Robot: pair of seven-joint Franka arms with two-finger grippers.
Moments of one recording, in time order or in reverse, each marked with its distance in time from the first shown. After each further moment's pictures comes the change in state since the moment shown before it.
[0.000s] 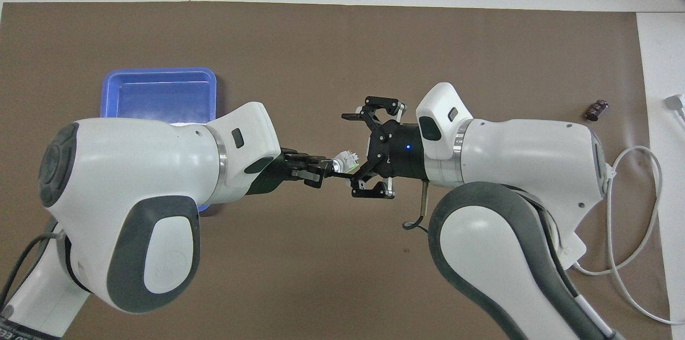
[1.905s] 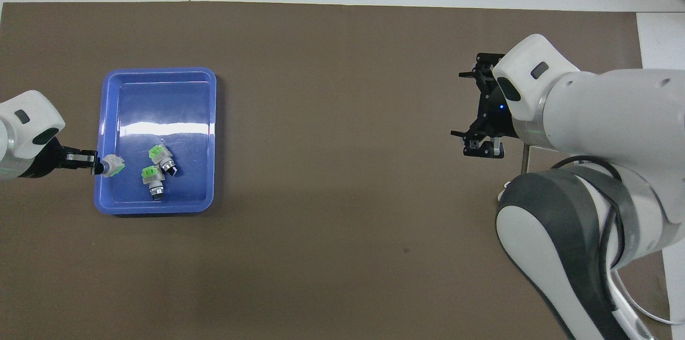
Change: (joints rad) left arm 0.563 -0.020 0.025 -0.111 0.650 -0.191 0.004; right arm -0.199 -0.033 -0.015 0.100 -0.789 -0.143 0.339
